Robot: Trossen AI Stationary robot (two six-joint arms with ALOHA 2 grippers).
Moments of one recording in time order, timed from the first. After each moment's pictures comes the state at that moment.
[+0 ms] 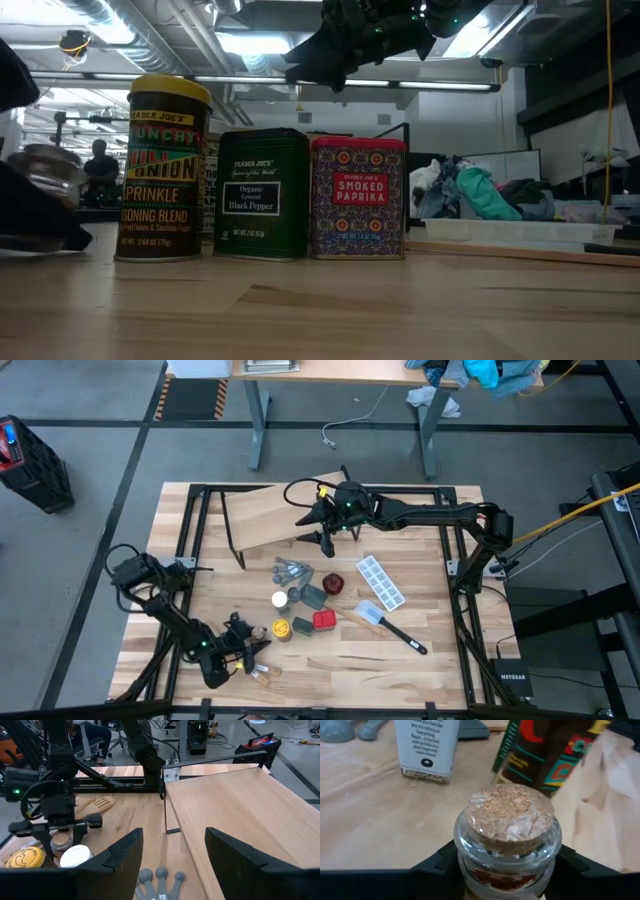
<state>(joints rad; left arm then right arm) -0.96 1.86 0.60 0.24 -1.07 -1.30 -0.28 1.73 1.28 0.09 -0.41 -0.08</state>
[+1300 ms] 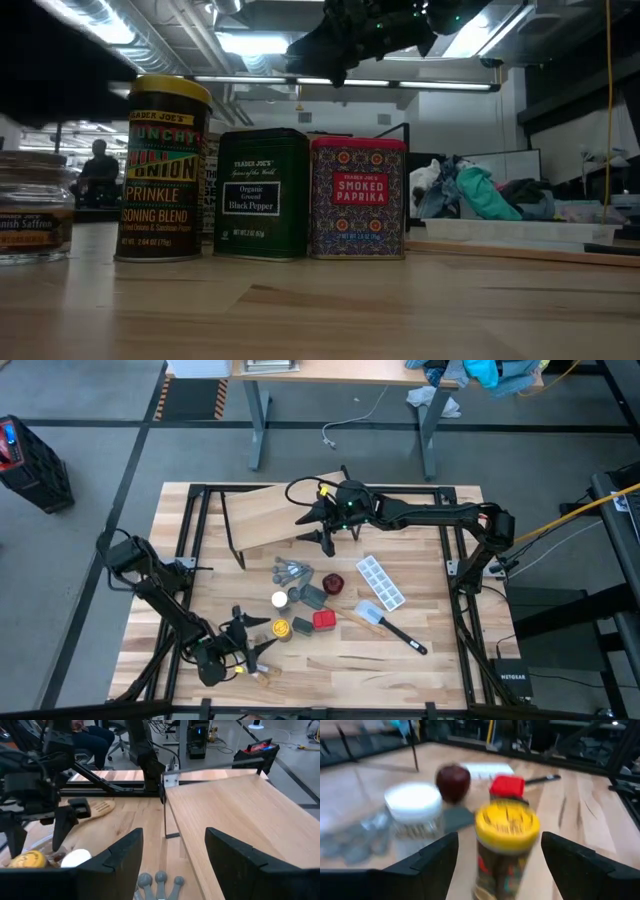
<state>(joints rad) -0.93 1.68 0.63 0.35 -1.26 -0.80 -0.28 1.71 1.28 0.10 -0.41 -0.08</state>
